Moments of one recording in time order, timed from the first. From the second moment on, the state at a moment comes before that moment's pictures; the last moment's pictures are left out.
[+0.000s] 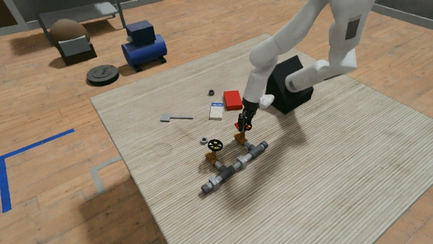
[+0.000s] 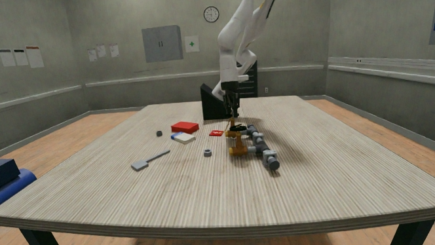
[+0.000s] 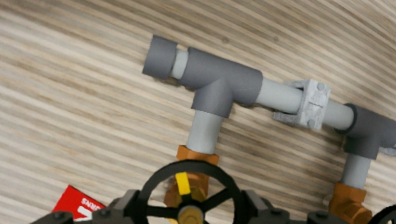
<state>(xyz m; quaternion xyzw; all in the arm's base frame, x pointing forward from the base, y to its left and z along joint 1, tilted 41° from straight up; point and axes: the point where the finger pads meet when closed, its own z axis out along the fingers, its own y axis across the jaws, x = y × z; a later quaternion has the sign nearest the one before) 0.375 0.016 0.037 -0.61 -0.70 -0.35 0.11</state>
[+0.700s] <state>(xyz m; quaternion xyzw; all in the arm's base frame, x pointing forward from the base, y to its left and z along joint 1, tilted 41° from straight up) 0.375 0.016 0.037 -0.37 -0.85 -0.36 0.01</state>
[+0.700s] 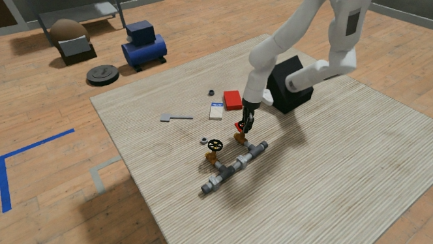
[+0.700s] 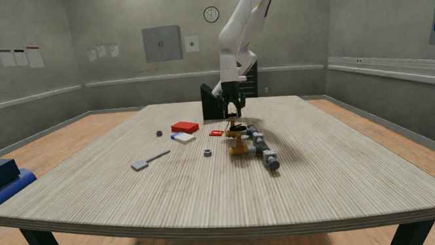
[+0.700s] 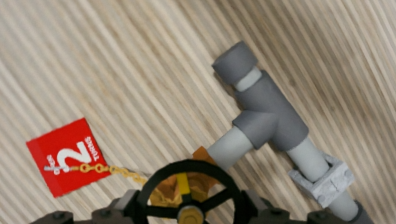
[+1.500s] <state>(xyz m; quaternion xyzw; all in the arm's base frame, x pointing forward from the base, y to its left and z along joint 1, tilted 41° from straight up) 0.375 0.016 0.037 0.07 -0.93 -0.32 -0.15</state>
